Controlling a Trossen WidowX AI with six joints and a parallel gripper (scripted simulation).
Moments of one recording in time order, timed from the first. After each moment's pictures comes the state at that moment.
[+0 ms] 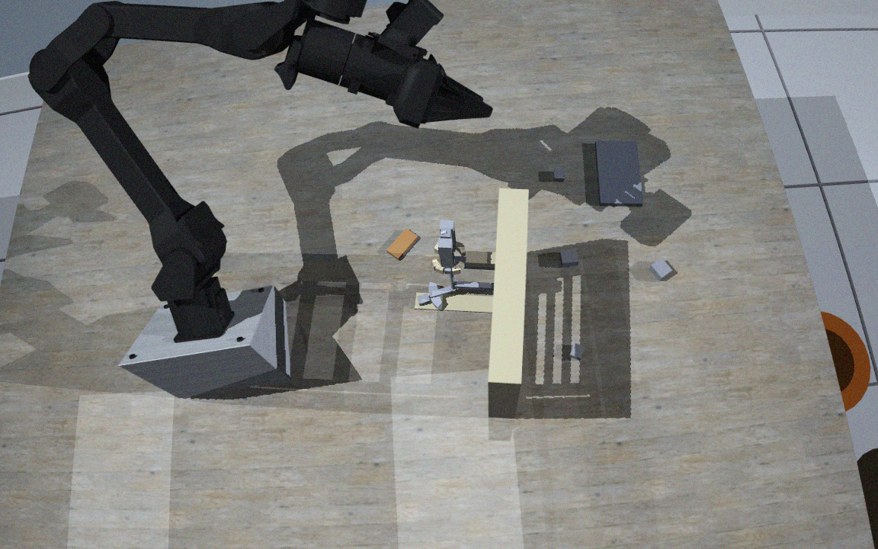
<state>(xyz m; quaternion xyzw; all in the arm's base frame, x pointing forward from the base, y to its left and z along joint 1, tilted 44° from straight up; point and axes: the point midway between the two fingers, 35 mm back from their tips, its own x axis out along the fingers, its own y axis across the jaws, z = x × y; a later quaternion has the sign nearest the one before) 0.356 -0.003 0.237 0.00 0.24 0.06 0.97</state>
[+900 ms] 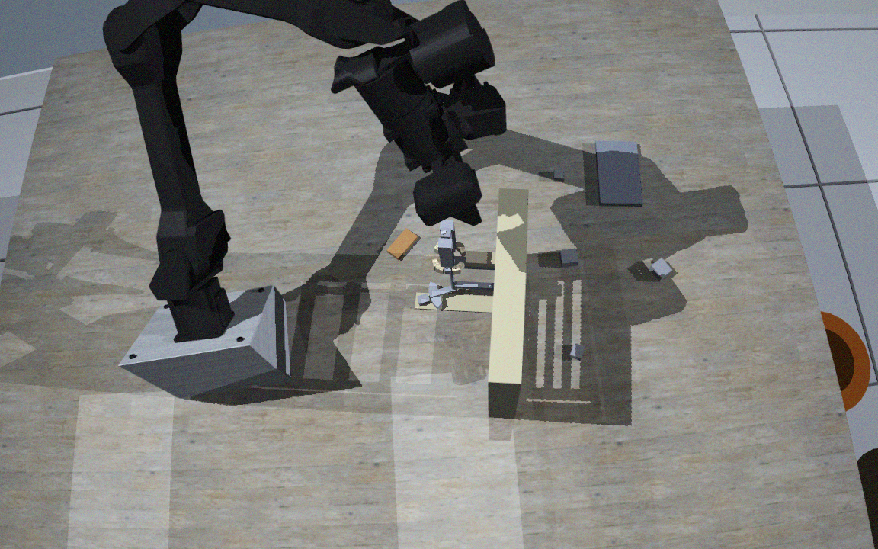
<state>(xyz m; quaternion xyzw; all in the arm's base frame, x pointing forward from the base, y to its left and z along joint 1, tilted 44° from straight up) 0.346 -0.018 0.143 0.12 0.55 0.14 0.81</state>
